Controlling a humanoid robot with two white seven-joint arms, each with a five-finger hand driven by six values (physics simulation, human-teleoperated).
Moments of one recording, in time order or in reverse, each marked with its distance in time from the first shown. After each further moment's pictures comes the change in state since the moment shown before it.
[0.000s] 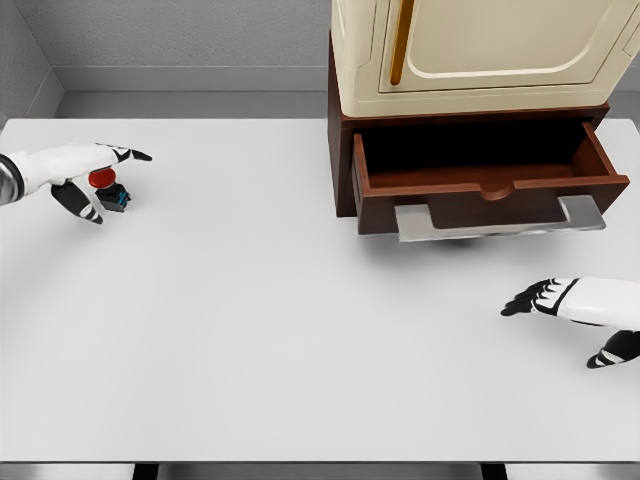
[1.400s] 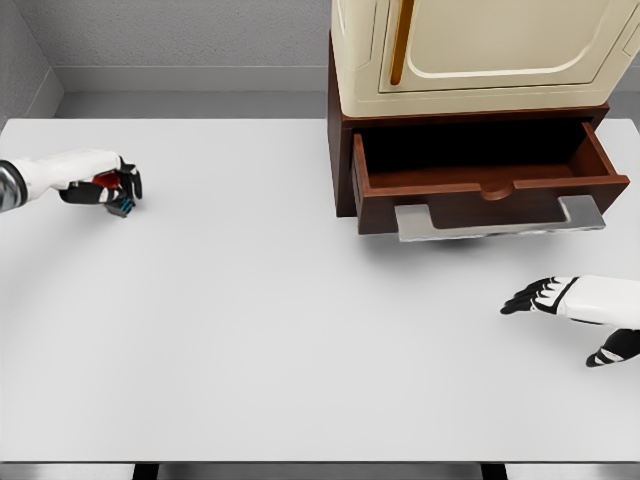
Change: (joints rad) left arm 0.014 -0.008 -0.001 0.016 0.107 -0.027 -0.004; right arm -0.005 0.005 -0.003 0.004 -0.001 0.000 0.001
